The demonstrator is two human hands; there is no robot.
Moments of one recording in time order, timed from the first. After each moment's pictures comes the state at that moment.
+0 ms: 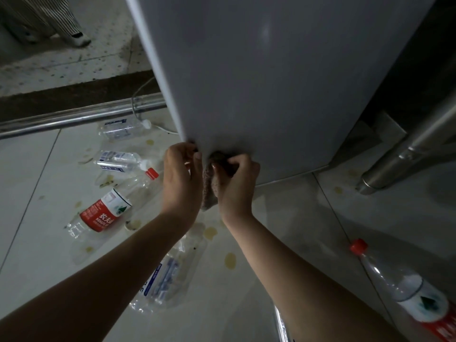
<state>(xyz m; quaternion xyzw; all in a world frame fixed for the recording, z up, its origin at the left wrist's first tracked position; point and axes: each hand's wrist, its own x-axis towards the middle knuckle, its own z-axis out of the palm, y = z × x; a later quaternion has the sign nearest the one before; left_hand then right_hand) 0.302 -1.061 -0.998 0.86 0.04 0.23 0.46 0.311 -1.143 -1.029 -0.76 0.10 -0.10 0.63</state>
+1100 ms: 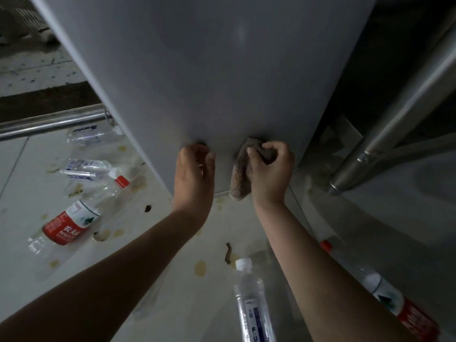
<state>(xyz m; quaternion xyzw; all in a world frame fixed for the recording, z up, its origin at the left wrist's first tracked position) 0.315 -1.138 -0.997 0.87 0.03 0.17 0.45 0.344 -1.254 -1.027 -0.73 0.16 -0.28 0.60</state>
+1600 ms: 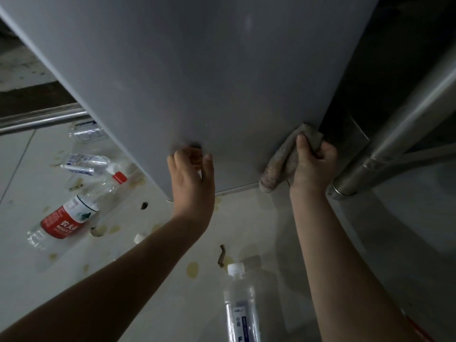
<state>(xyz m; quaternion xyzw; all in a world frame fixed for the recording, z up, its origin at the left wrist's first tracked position) 0.320 -1.163 -1.006 0.87 0.07 0.22 0.44 0.383 -1.333 -1.049 -0.56 0.27 -0.28 0.73</state>
